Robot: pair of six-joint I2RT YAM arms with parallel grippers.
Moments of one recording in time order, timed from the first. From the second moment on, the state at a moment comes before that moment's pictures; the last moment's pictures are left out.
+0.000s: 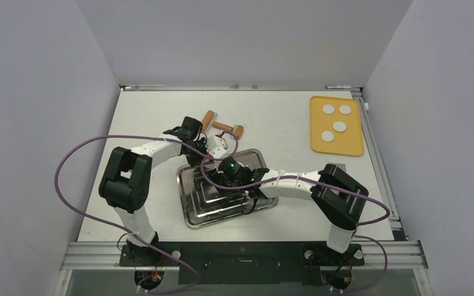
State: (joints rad) left arm -0.38 1.80 1.12 -0.48 0.24 0.81; right arm 1.04 1.78 1.03 -0.01 0.22 0.16
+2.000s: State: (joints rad) left arm -0.37 1.85 1.21 -0.56 0.23 0.84; right arm 0.84 1.65 0.89 -0.11 0.41 0.48
